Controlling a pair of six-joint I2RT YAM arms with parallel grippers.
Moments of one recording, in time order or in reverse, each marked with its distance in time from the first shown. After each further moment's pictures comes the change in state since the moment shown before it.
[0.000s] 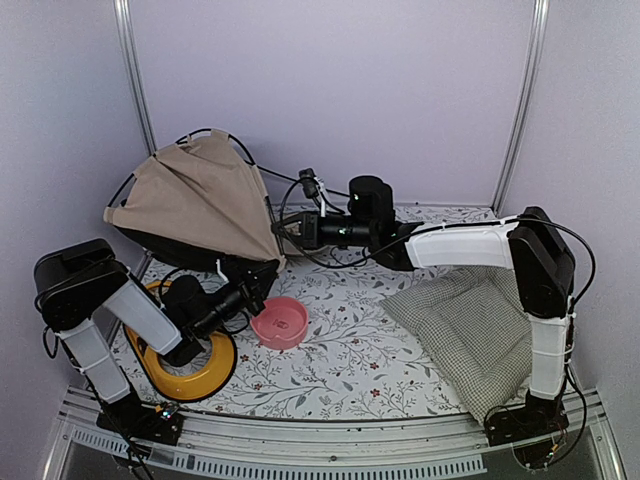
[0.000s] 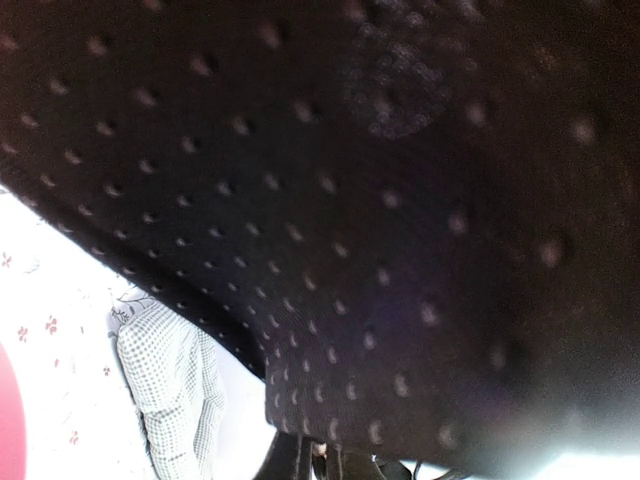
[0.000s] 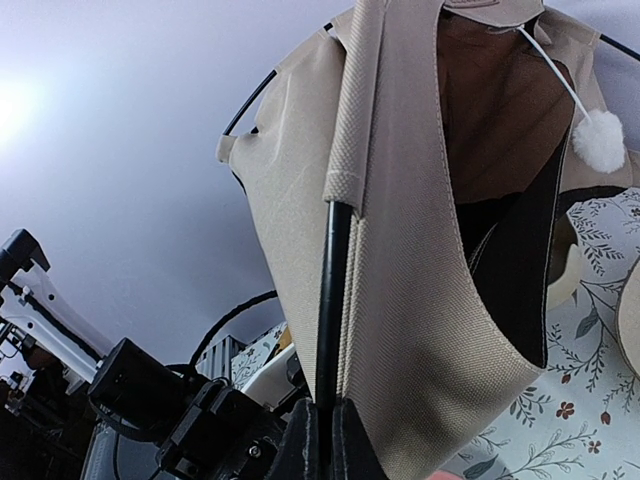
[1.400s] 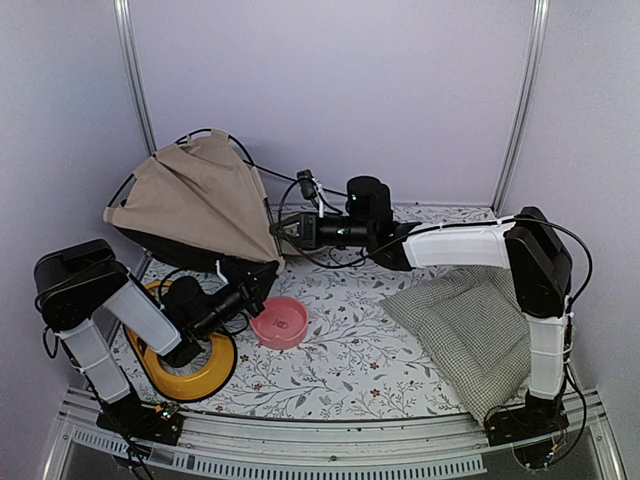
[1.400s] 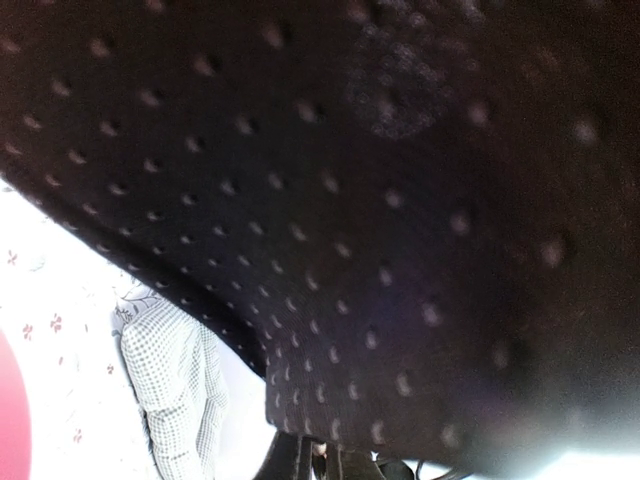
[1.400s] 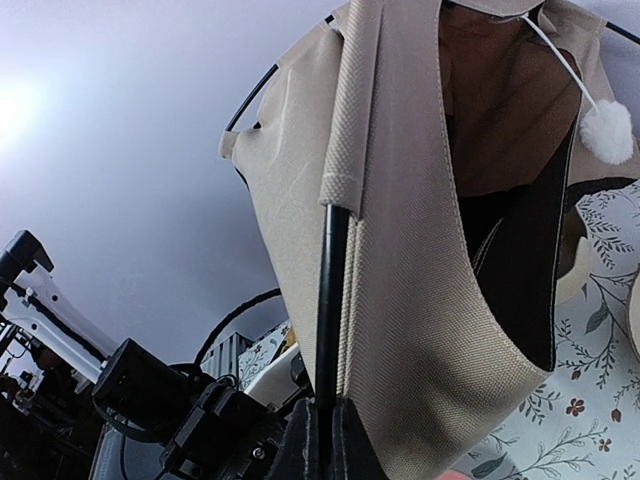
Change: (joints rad) left arm -0.002 0.000 -0.008 0.001 -0.003 0.000; right arm 0.000 0.014 0.014 -0.005 -0.021 0.019
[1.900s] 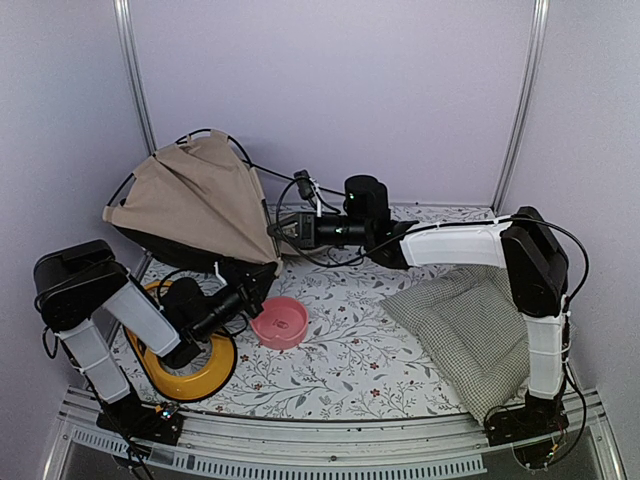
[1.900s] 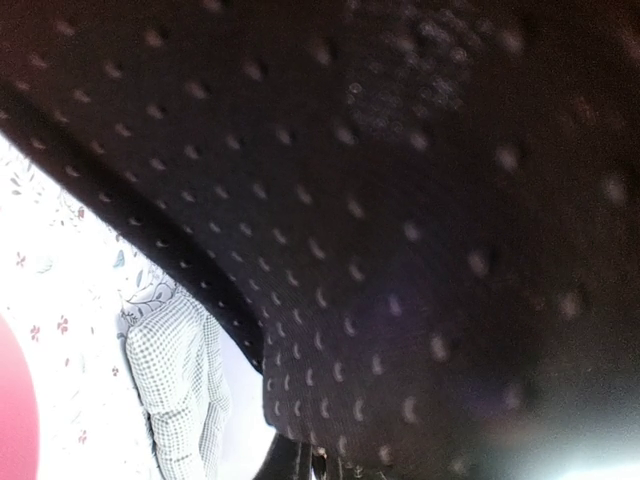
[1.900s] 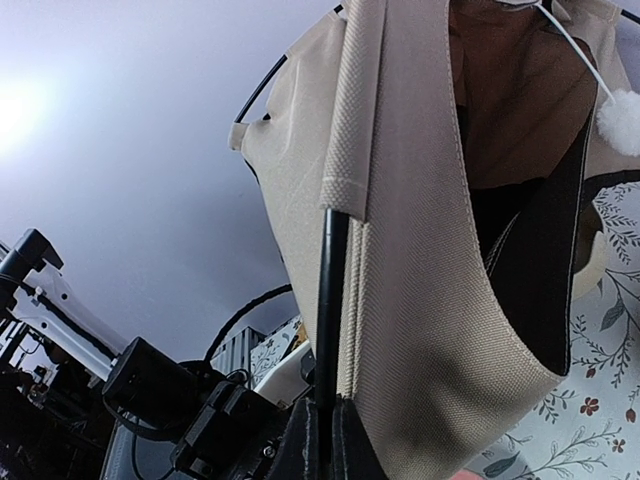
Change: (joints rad) left arm 0.000 -0.003 -0.011 0.001 -0.016 0.000; right arm -0.003 0.026 0.035 -0.009 -0.042 0.020
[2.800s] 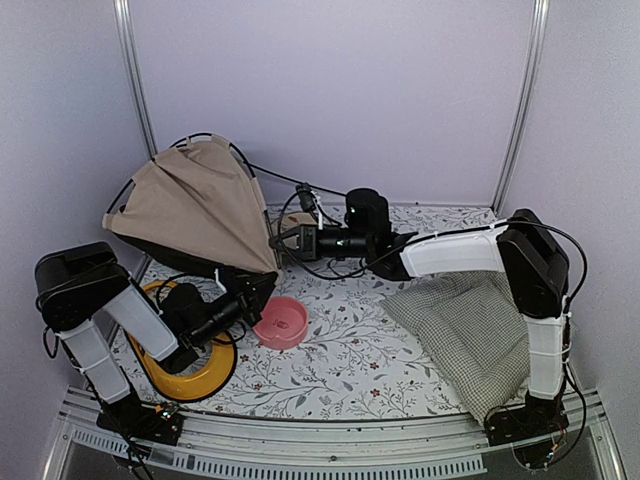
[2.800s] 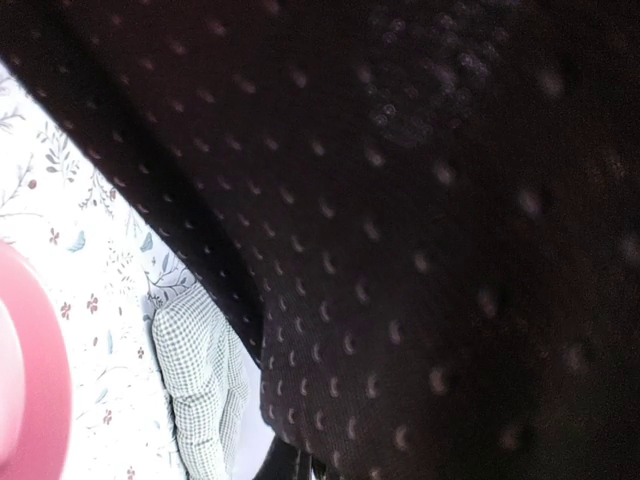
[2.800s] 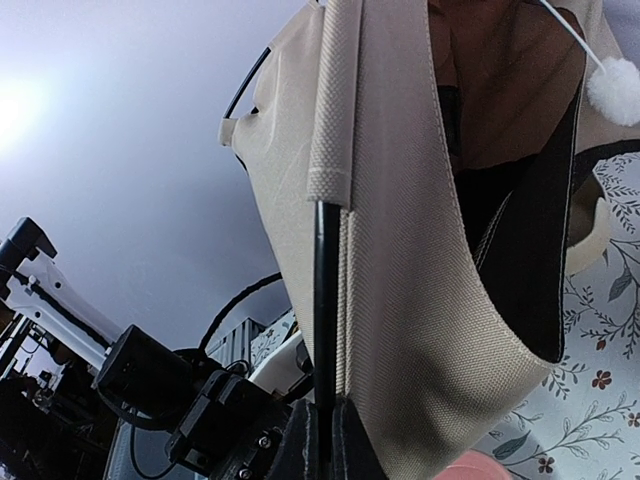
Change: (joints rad) left arm -0.013 0.003 -0.040 0.001 0.008 0.007; right arm 0.017 -0.004 -0.091 0.073 0.014 0.026
